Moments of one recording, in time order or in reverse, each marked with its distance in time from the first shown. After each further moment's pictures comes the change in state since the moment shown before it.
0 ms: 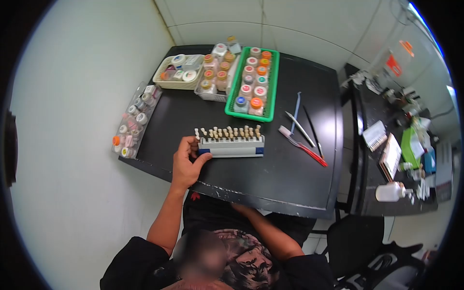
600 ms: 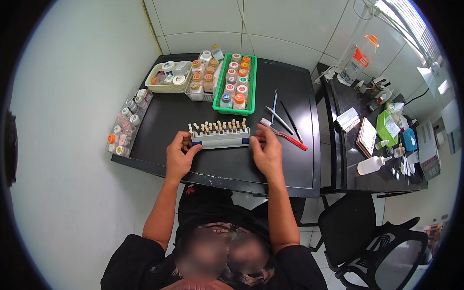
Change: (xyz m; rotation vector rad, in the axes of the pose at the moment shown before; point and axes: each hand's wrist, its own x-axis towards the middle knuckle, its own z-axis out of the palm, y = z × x) left_hand -0.002 -0.008 -0.004 0.005 0.001 0.070; right_hand -0.048 -0.121 -0.217 0.373 0.737 -0.399
